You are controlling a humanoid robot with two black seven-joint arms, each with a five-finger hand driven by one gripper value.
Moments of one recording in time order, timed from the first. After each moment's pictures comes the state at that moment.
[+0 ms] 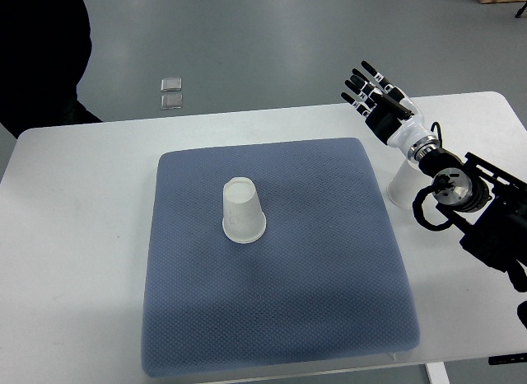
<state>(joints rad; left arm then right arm) -0.02 0.00 -0.10 -0.34 0.05 0.02 -0.02 0.76 -0.20 0.69 0.64 0.10 0.31 0.28</state>
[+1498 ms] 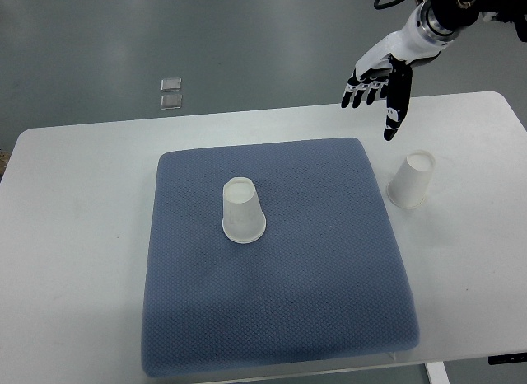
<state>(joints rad) -0.02 0.00 -0.10 -0.35 0.05 0.02 -0.02 2.11 -0.36 -0.91 1.16 -0.36 0.61 -0.06</state>
